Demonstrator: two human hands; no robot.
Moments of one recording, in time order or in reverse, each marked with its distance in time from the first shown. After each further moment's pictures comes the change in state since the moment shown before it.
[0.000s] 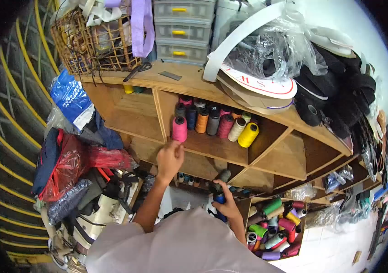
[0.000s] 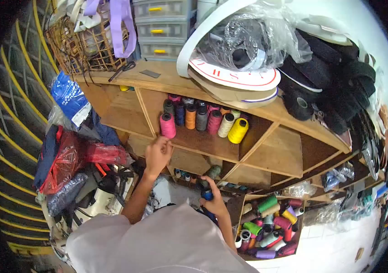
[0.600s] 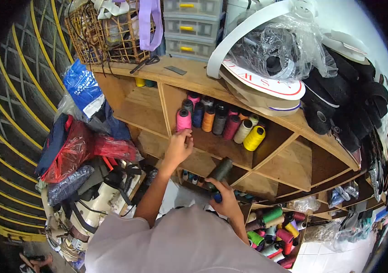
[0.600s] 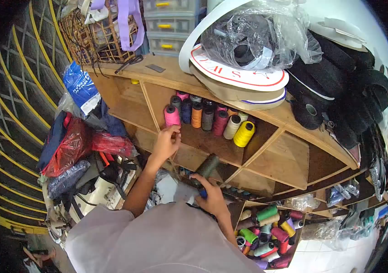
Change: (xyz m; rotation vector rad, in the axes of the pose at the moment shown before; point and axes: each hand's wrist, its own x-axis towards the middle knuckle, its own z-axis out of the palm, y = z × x) left_hand 0.025 0.004 0.018 -0.107 -0.079 0.061; right_hand 0.029 -0.050 -0.020 -0.313 -0.232 -0.100
